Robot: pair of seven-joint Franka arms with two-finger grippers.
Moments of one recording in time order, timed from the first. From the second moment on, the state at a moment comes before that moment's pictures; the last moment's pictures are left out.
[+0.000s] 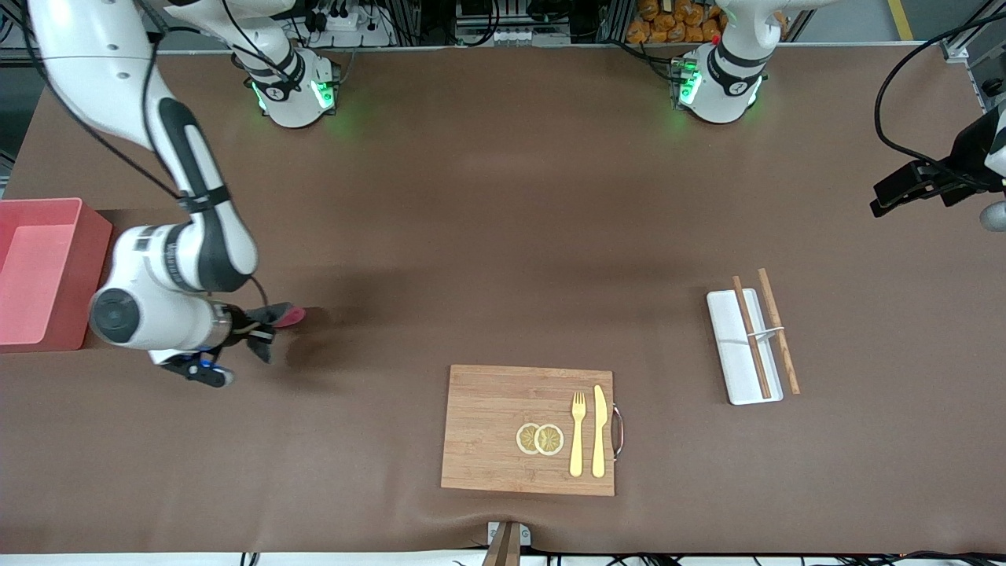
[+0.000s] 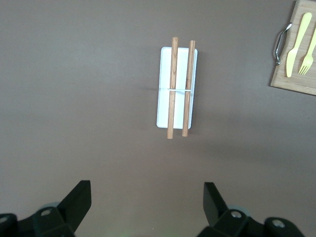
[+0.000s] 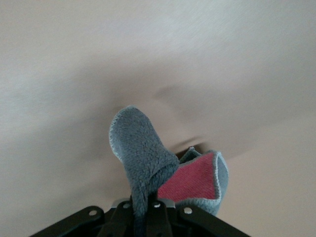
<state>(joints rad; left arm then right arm) 0.04 -0.01 -0.07 -1.56 0.02 1.54 -0.17 0.15 0.53 -0.05 -1.74 0.10 2.08 0.43</state>
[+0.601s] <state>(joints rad) 0.04 -0.01 -0.07 -1.55 0.02 1.53 -0.17 0.40 0.50 -0.04 -1.70 0.29 2.11 0.84</state>
